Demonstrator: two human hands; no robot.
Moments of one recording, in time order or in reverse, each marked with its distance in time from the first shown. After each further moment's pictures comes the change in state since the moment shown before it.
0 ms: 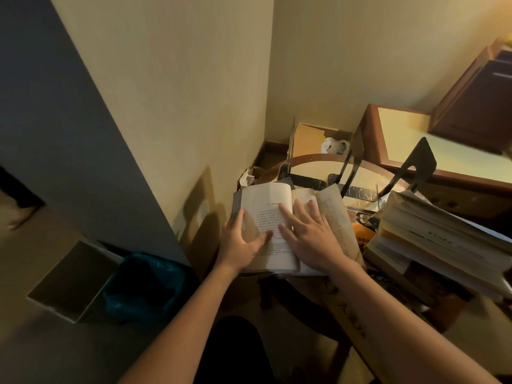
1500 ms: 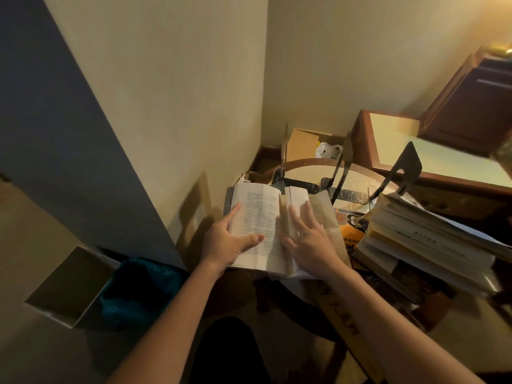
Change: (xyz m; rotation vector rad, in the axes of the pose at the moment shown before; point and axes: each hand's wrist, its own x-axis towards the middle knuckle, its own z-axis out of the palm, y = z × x) left_hand -0.014 0.018 -0.030 -0.174 0.046 0.126; right_hand -0.026 -0.007 -0.016 0.190 0.016 0.100
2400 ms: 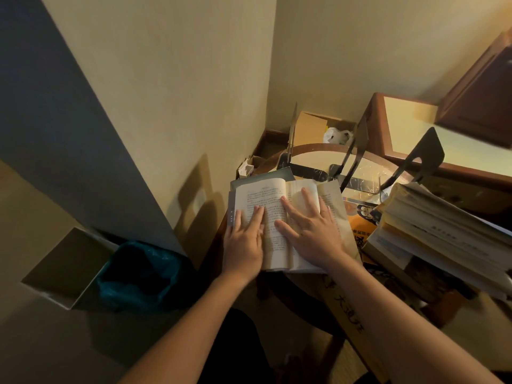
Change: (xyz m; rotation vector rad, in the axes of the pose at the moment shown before) left_hand -0.003 -0.041 0.059 0.519 0.009 0.121; right_hand 0.021 0.011 0.011 -0.284 -0.010 -0.055
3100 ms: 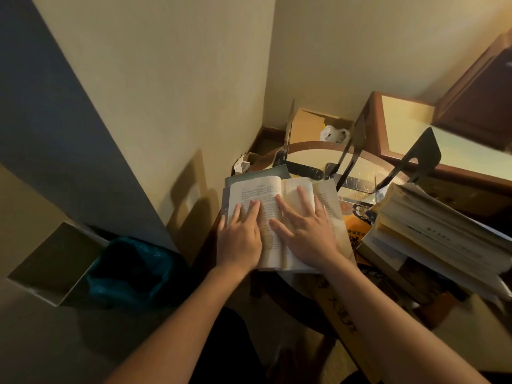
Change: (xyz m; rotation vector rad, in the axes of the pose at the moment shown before) left_hand 0.008 0.015 -0.010 0.158 -0.012 0.003; right_hand 0.000 0.000 -0.001 0.022 -0.016 -0.002
